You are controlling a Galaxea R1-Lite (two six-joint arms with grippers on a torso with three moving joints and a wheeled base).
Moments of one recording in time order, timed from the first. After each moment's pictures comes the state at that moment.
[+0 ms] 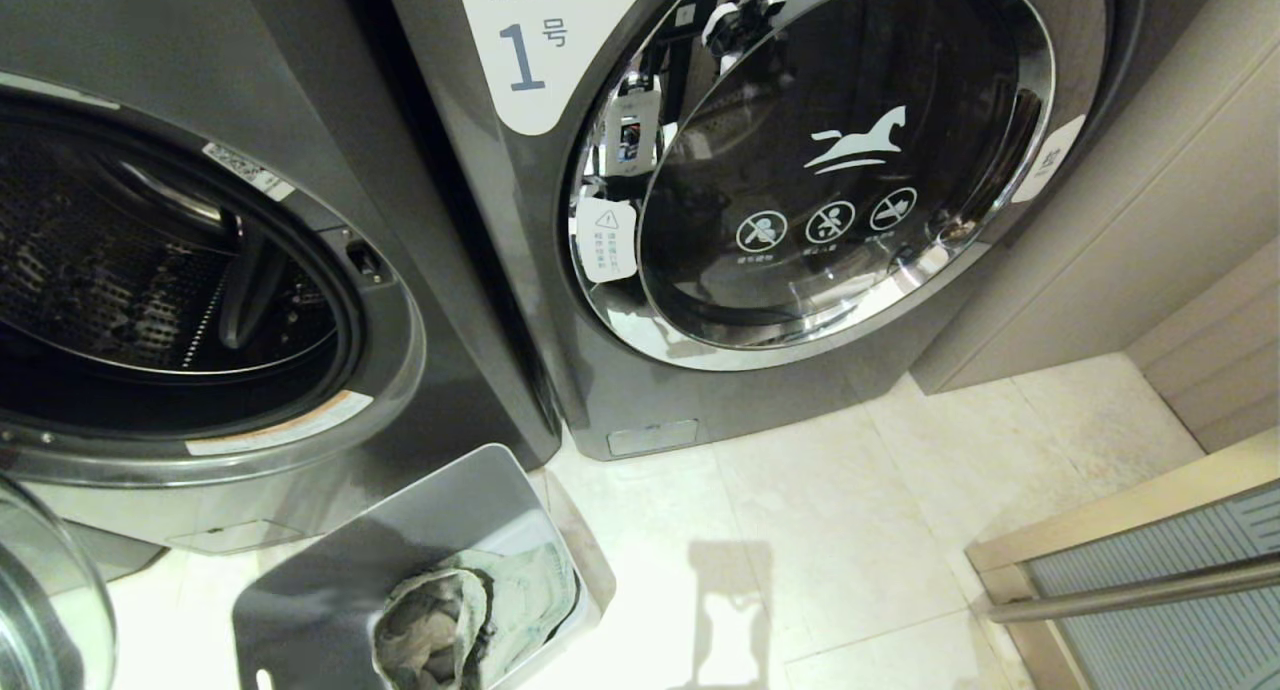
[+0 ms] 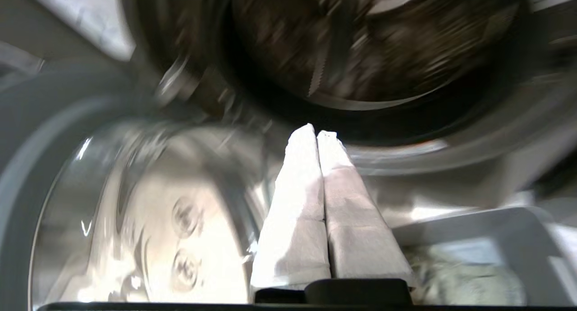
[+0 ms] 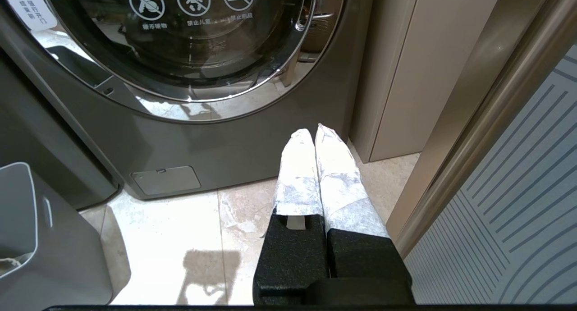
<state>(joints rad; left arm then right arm) 0.63 0.76 -0.96 0.20 -0.07 0.15 0.00 0.00 0.00 -0.32 0.00 0.02</state>
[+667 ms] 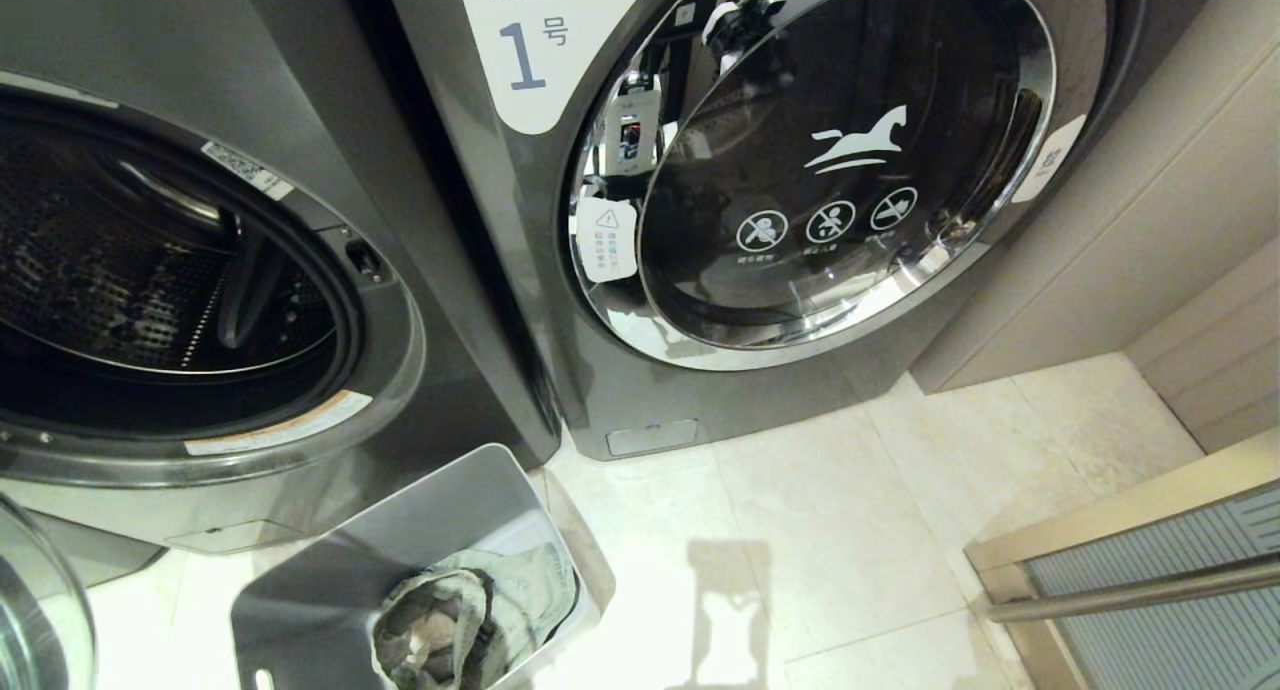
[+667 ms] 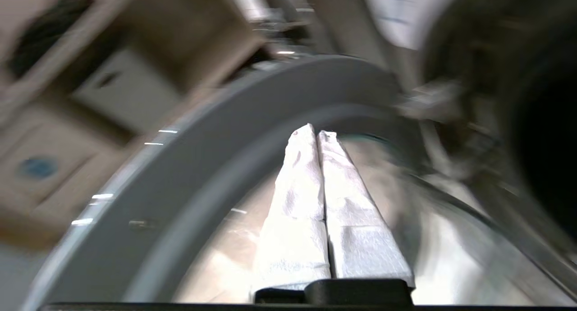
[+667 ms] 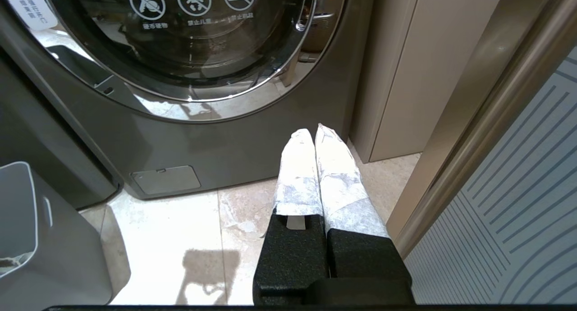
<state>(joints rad) 0.85 1.21 -1.10 -0.06 0.50 0.10 0.00 0.00 0.00 -0.32 0.00 0.02</state>
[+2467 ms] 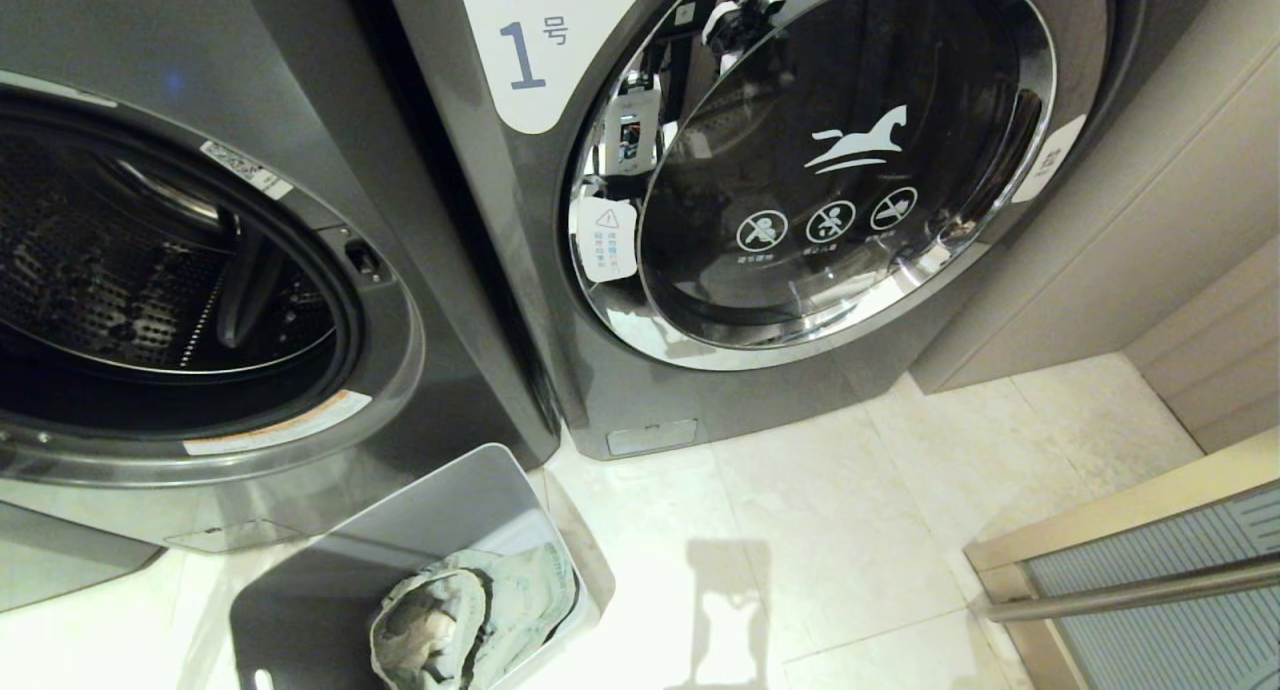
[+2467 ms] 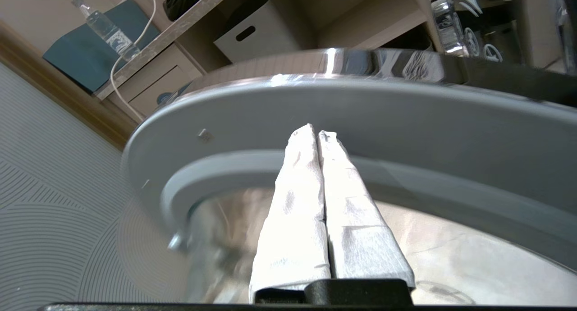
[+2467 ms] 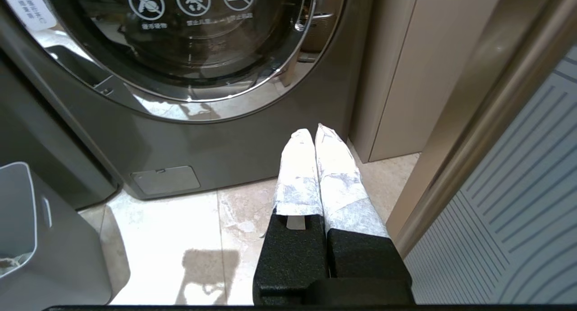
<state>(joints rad) 1.19 1.67 -1.26 -0.31 0.64 0.10 0.00 0.00 0.00 -0.32 0.00 0.02</state>
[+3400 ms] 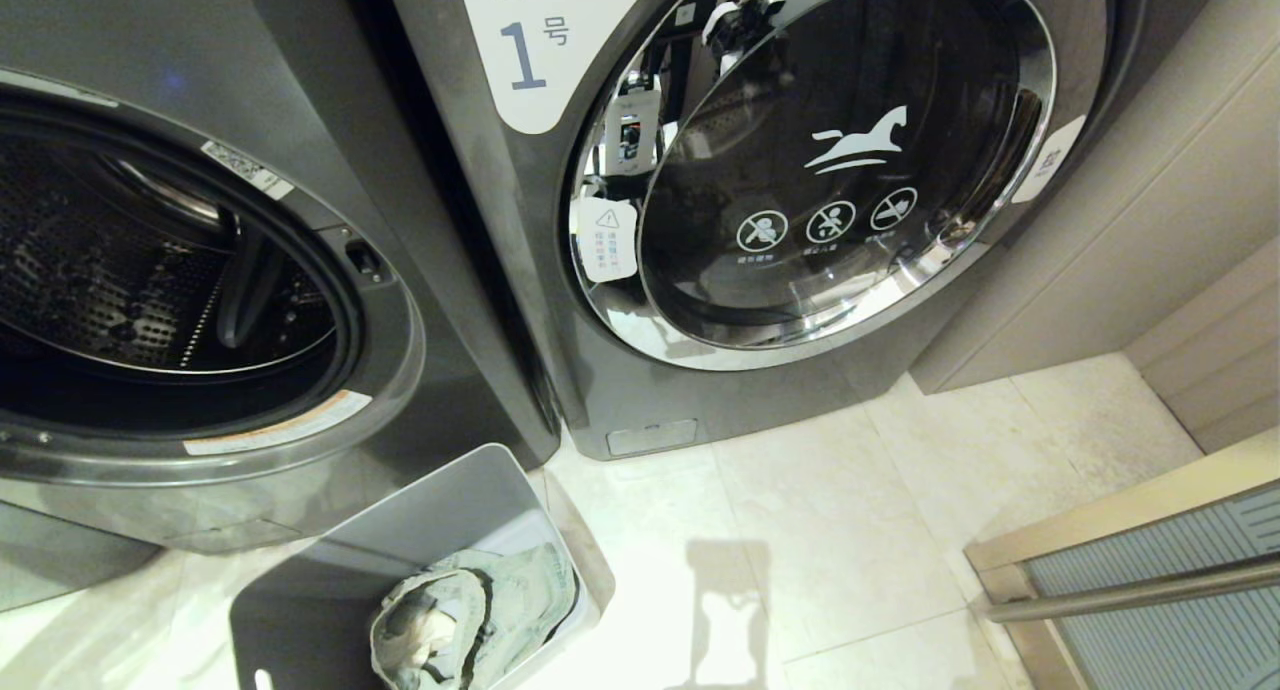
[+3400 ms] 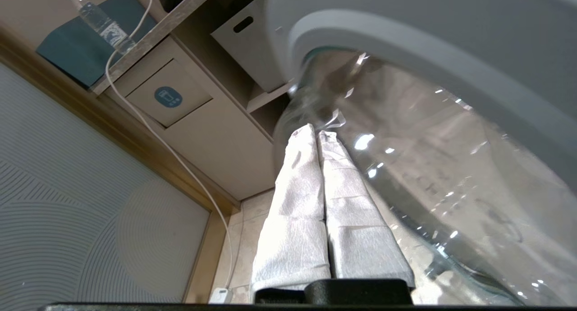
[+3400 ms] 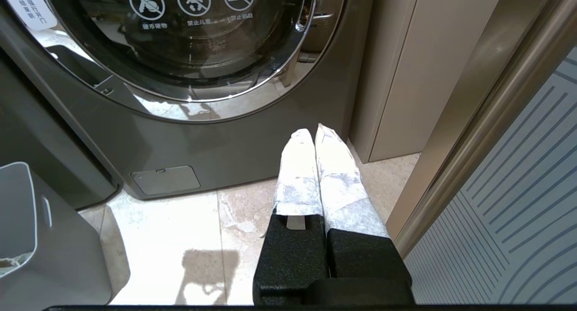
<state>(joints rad) 1.20 1.76 -1.32 -0.31 0.63 0.10 0.00 0.00 0.00 -0.32 0.00 0.02</state>
